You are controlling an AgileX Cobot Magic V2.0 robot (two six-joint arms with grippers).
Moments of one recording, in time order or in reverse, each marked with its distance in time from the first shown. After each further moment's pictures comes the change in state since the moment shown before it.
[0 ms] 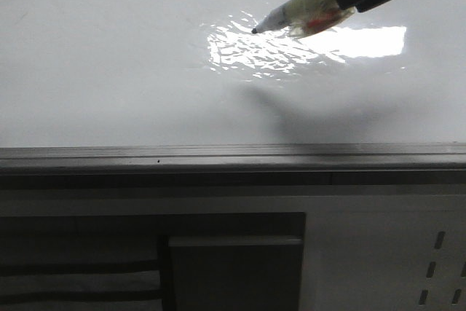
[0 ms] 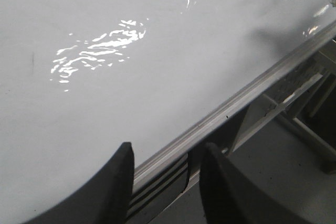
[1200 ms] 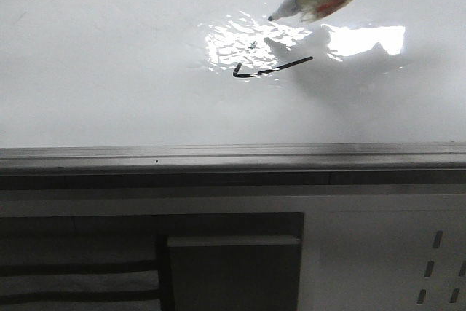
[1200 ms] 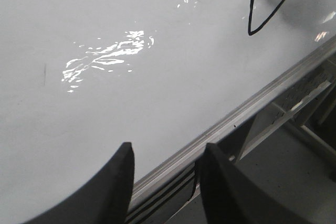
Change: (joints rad) left arm 0.000 0.000 0.000 0.009 -0.031 0.000; right arm -0.061 0.125 -0.136 -0.115 0.045 0.017
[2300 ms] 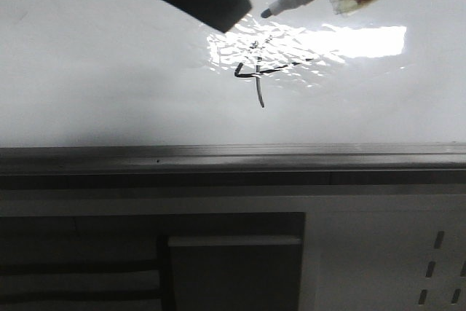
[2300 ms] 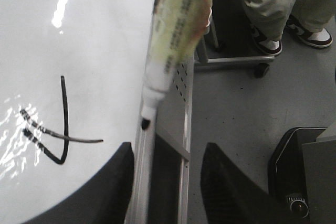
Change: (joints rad) left arm -0.444 0.544 -0.428 -0.078 0.126 0.523; right arm 0.043 -0.191 -0.008 0.005 0.307 -0.548
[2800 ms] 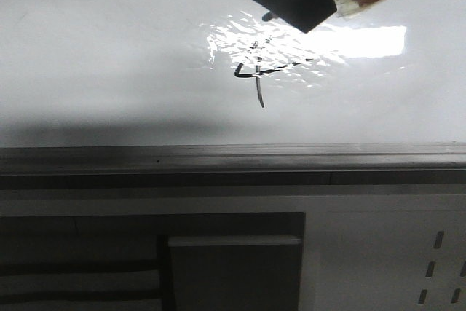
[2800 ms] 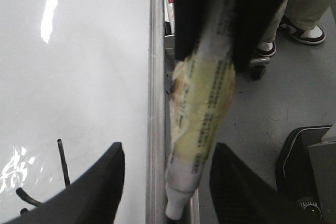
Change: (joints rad) left arm -0.051 0.142 -0.149 -0.002 0.017 0.042; right arm 0.000 0.000 0.000 0.000 0.007 -0.008
